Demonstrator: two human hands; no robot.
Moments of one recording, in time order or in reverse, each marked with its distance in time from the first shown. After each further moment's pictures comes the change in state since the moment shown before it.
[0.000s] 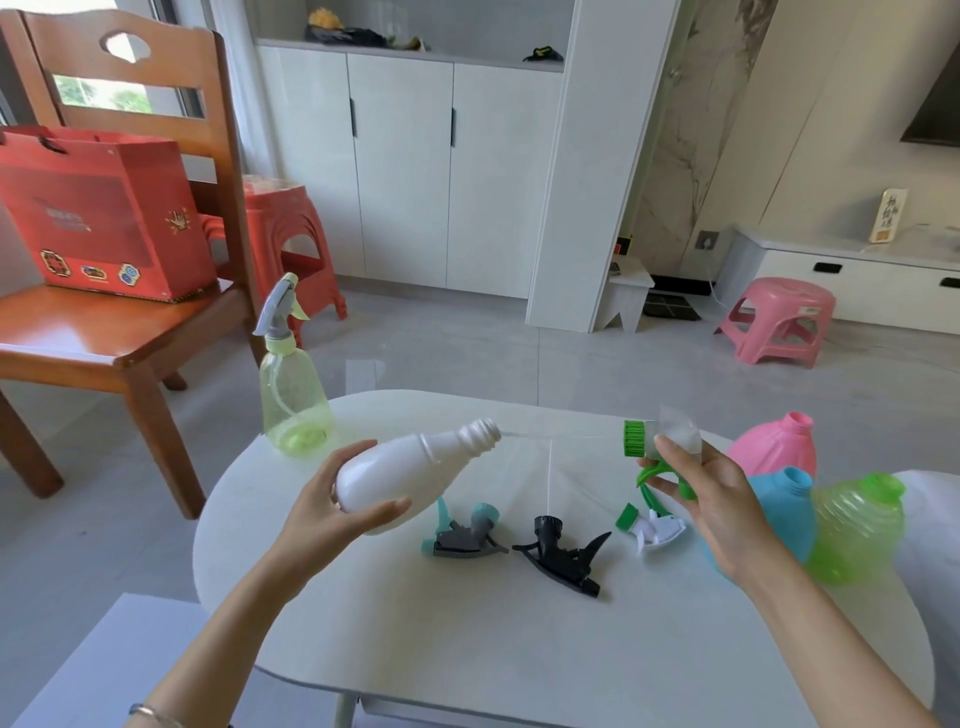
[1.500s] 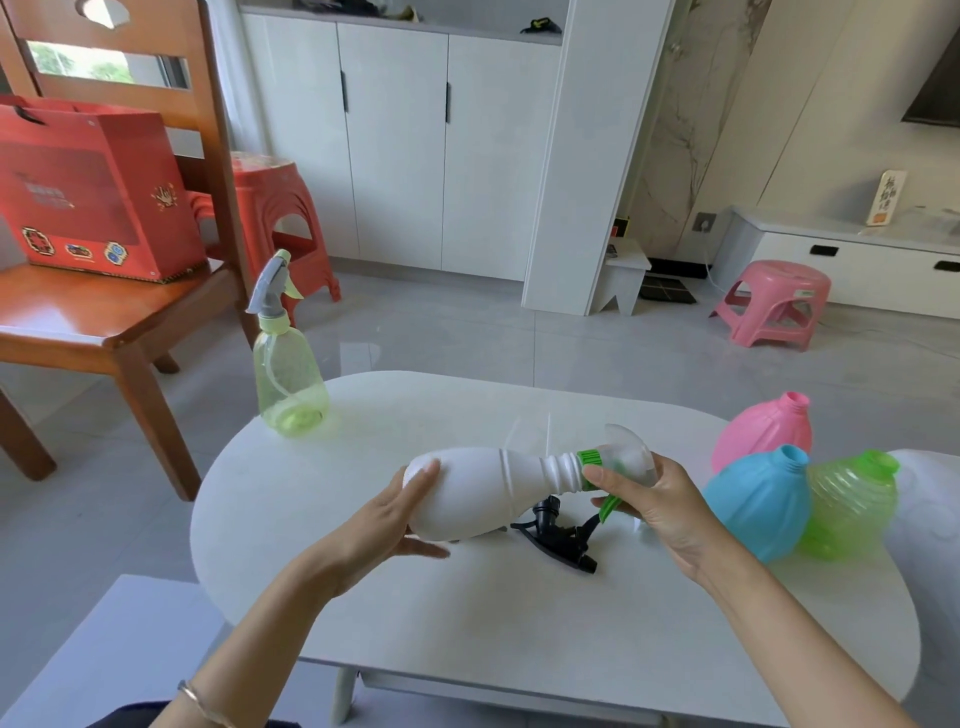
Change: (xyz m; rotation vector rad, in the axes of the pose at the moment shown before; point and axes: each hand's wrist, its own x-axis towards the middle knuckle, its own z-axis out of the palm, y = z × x) left_hand -0.012 0.016 0.043 -0.266 -0.437 -0.252; right_hand -0.020 0.010 0.034 -0.098 -0.137 0.126
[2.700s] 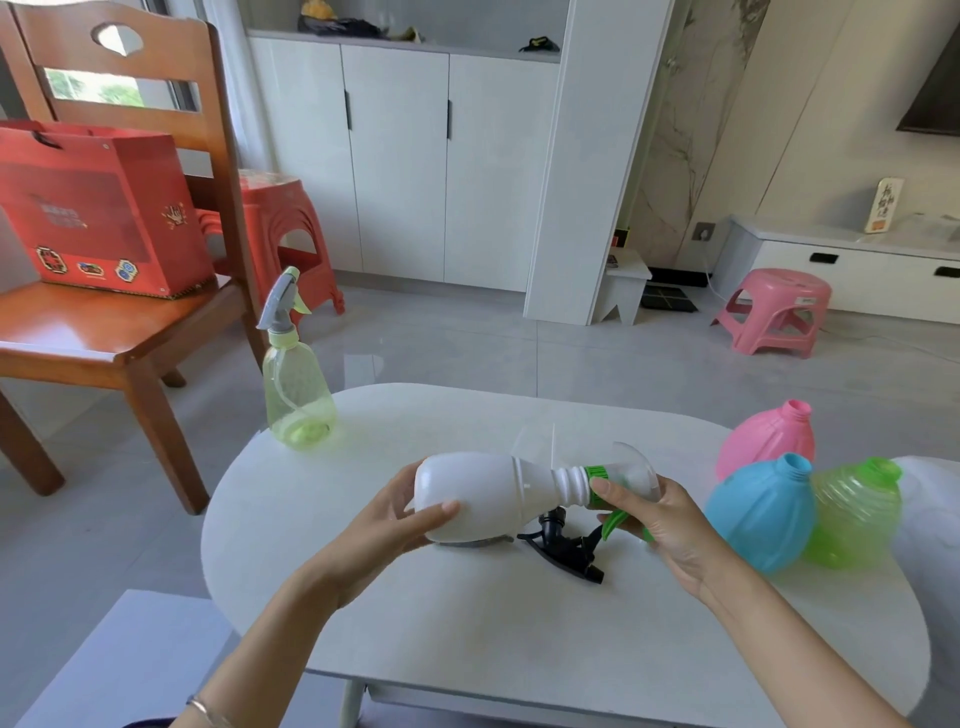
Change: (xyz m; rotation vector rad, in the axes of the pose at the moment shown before) left_hand -0.005 0.000 -0.006 -0.036 0.021 0.132; right_hand 0.000 0.011 -0.003 0.058 0.010 0.083
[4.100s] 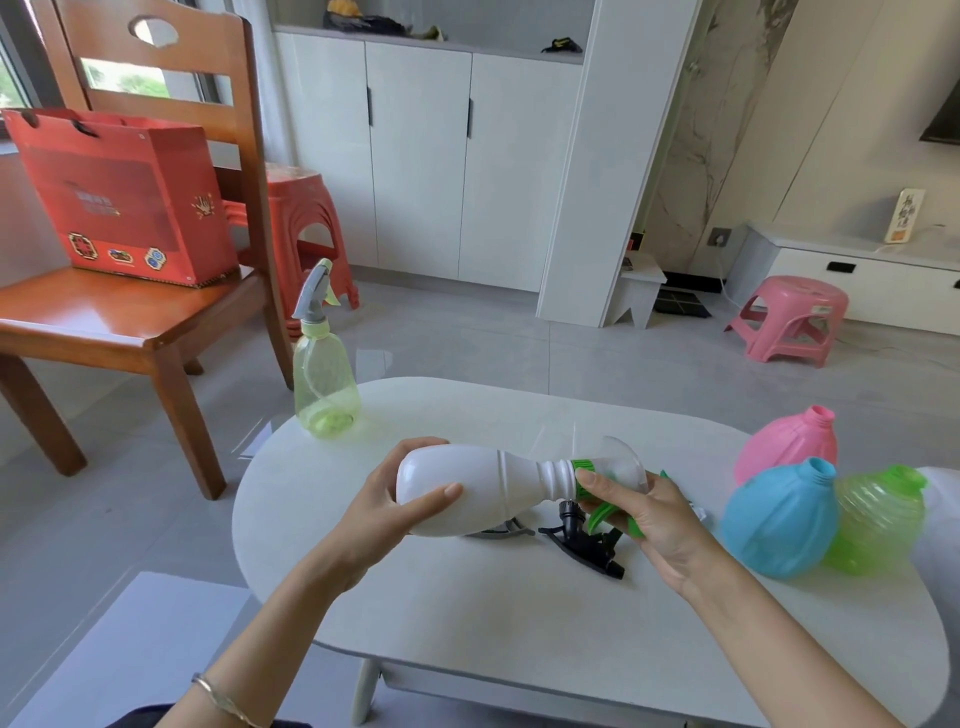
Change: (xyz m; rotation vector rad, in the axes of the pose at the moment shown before) left_hand -0.016 0.010 -0.016 0.118 0.173 0.127; right_hand -0.012 -0.012 0.045 0.021 0.005 0.043
